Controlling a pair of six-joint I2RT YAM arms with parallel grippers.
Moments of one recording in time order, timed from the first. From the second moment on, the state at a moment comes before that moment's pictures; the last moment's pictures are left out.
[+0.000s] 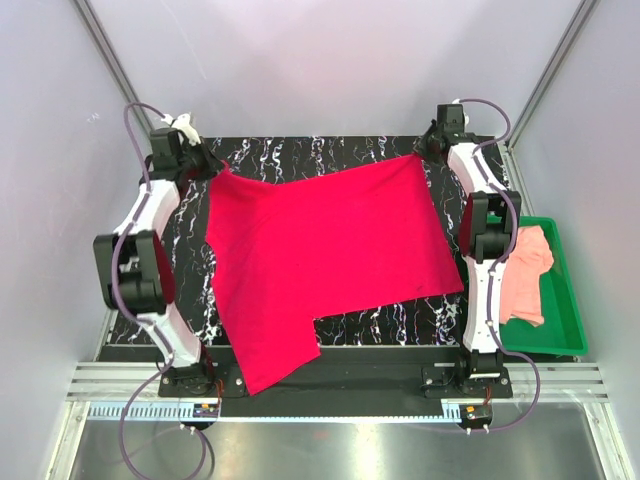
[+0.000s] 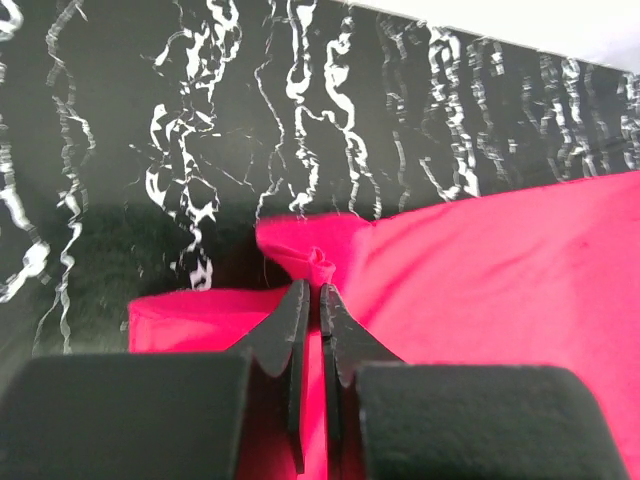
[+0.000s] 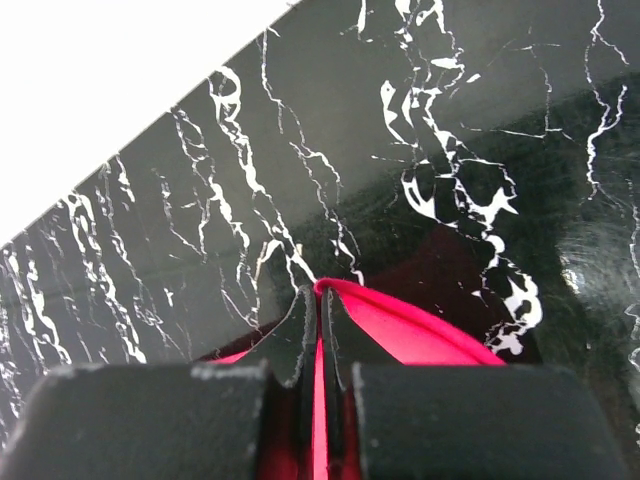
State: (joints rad) left arm 0.12 1.80 1.41 -0.14 0.40 -0.26; right arm 0.04 2.40 2.15 -0.45 -0.04 0.65
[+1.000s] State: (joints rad) left arm 0.07 1.21 1.00 -0.48 0.21 -0.29; right arm 0.03 2.18 1.86 -0.58 -0.04 0.60
